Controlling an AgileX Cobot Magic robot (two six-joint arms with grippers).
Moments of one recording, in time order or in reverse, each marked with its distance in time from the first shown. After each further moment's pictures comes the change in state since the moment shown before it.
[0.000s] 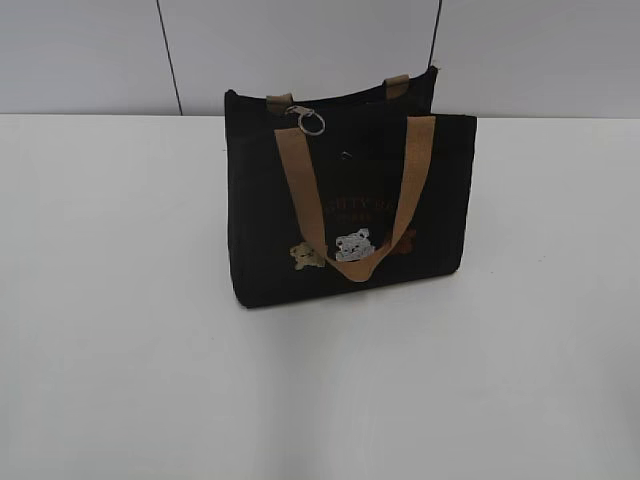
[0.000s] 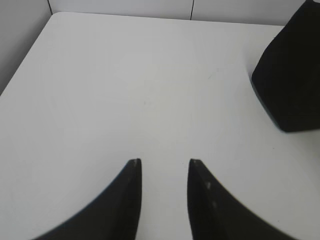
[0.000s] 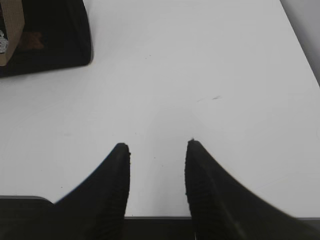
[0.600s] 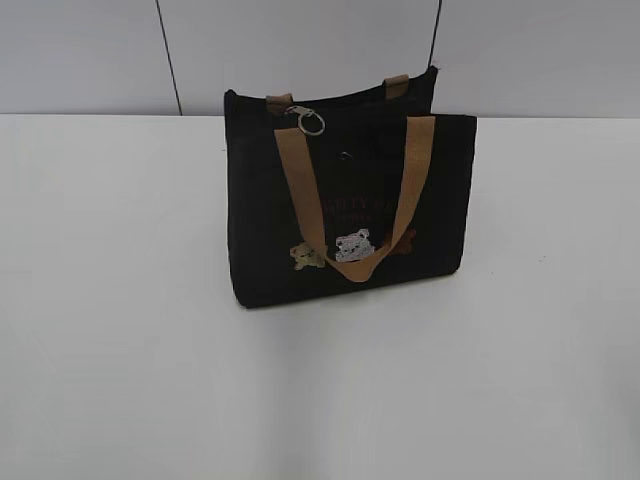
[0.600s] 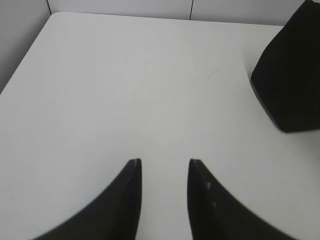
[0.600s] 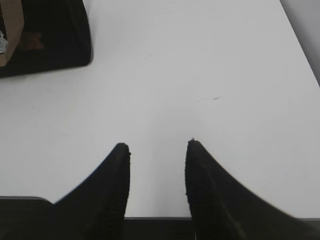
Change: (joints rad) left arm 0.000 0.000 0.000 0.000 0.000 0.000; right arm 0.000 0.000 0.000 0.001 0.000 0.000
